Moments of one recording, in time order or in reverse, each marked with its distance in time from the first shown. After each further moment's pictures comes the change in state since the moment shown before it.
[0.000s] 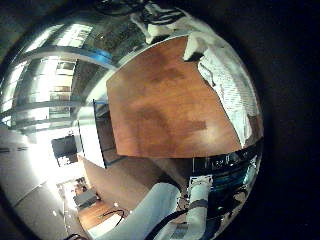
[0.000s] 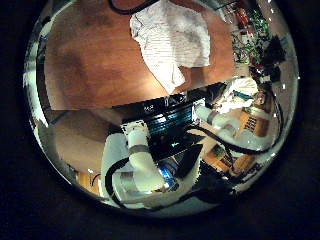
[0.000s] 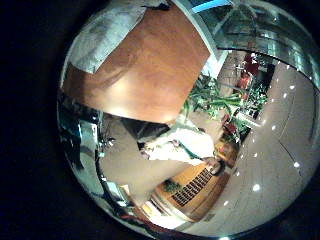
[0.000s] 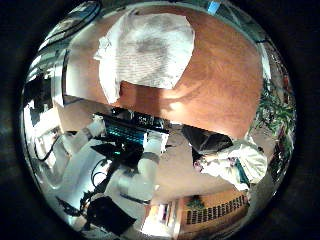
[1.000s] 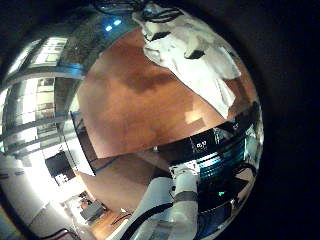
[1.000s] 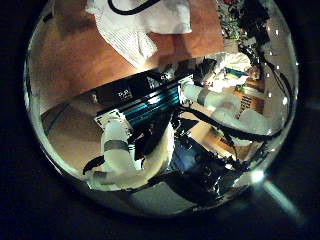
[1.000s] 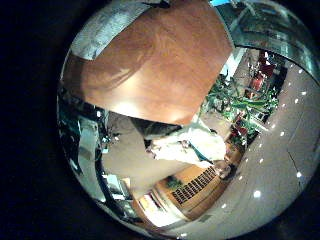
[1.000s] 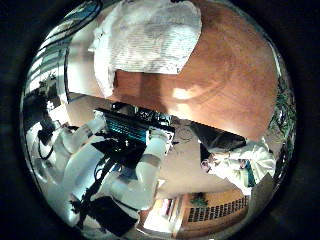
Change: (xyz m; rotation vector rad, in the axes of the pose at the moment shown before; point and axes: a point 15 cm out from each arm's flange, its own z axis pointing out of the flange) left arm 0.147 0.047 0.067 -0.048 0.101 0.333; right arm -0.035 -0.001 0.068 -0.059 -0.092 0.001
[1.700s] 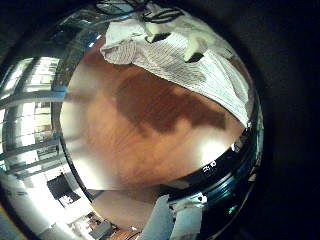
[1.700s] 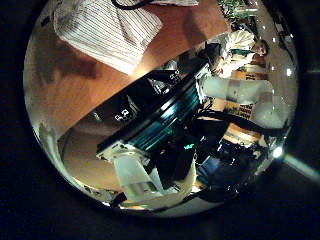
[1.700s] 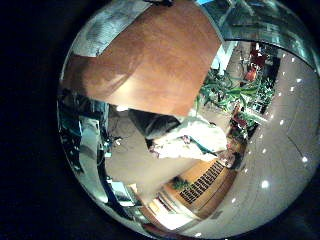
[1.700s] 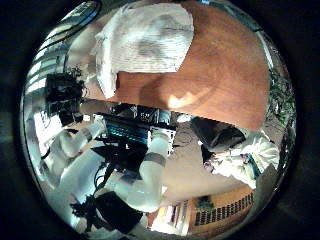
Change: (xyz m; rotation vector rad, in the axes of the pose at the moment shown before) left arm 0.008 -0.070 0.114 0.105 -0.021 0.134; right arm -0.002 0.042 -0.016 0.042 0.017 0.093
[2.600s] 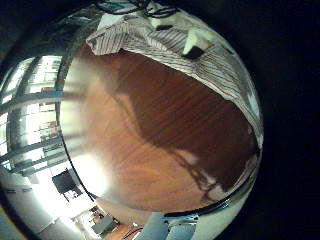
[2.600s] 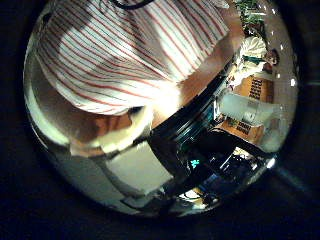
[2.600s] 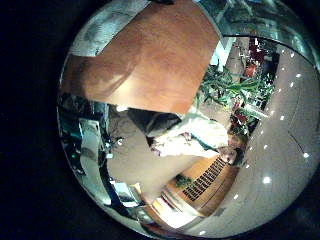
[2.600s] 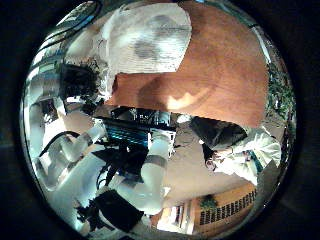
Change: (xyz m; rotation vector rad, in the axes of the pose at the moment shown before) left arm -0.003 -0.046 0.016 -0.027 -0.092 -0.051; right arm 0.002 0.000 0.003 -0.006 -0.002 0.023
